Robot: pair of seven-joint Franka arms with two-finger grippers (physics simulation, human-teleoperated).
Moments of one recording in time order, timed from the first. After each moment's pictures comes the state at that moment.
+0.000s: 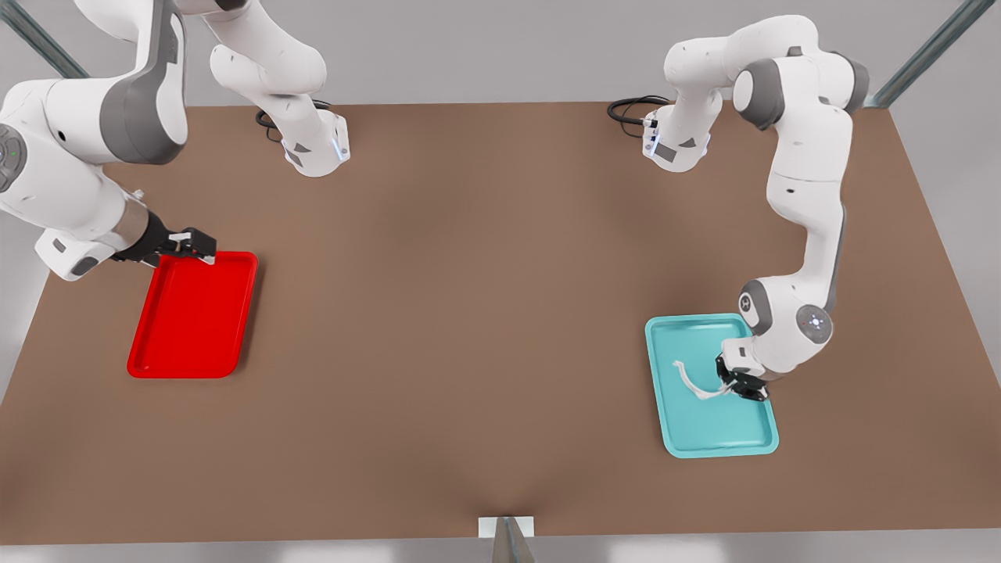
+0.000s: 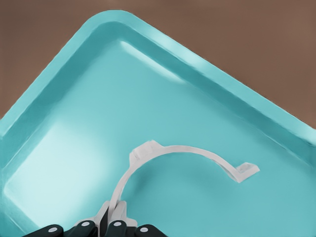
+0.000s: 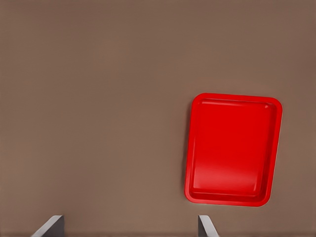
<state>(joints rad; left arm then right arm) 0.03 0.67 -0.04 -1.76 -0.16 2.60 1.03 -0.07 0.11 0.10 -1.43 -0.03 1.43 -0.02</state>
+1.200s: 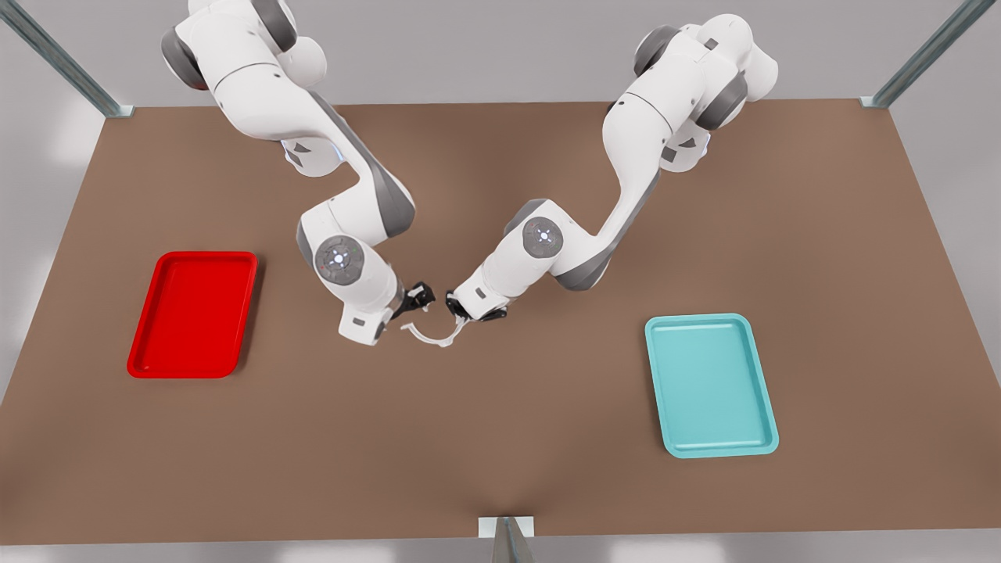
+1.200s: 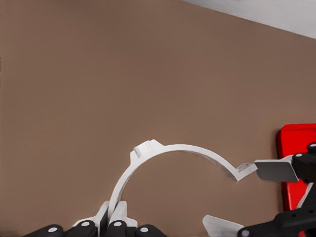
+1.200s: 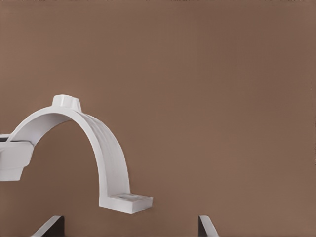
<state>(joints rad) -0.61 0.76 -0.21 -1.23 -0.18 2.35 -0.60 0.26 0.45 0.27 -1.53 0.00 1.95 0.09</state>
